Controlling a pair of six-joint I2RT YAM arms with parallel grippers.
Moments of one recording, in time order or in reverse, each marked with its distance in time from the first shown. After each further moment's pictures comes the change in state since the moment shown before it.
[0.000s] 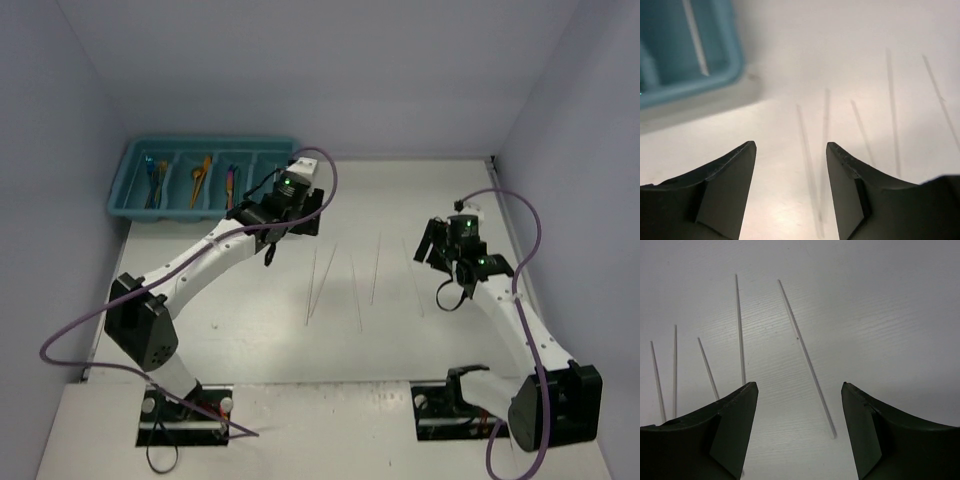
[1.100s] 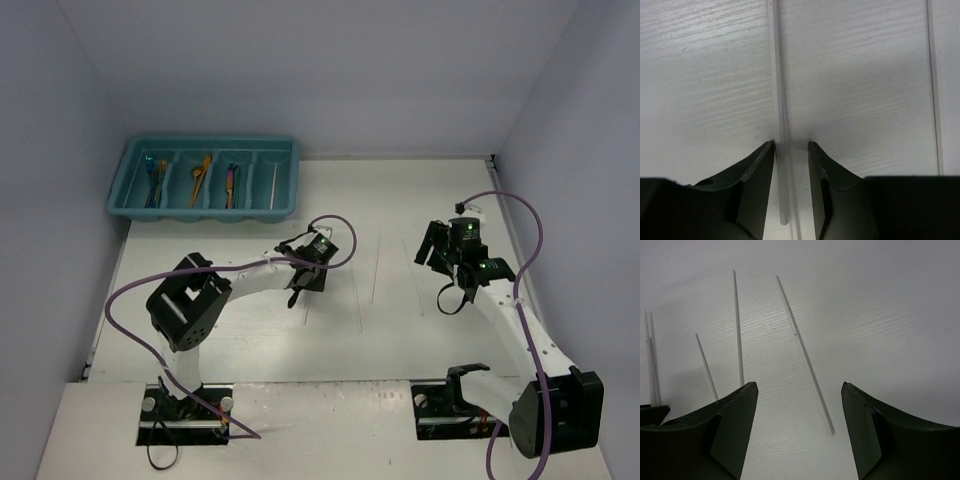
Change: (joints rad) left arm -0.125 0.226 -0.285 0.150 -0.025 -0.219; right arm 0.000 -0.034 -0.028 0.000 0.000 -0.003
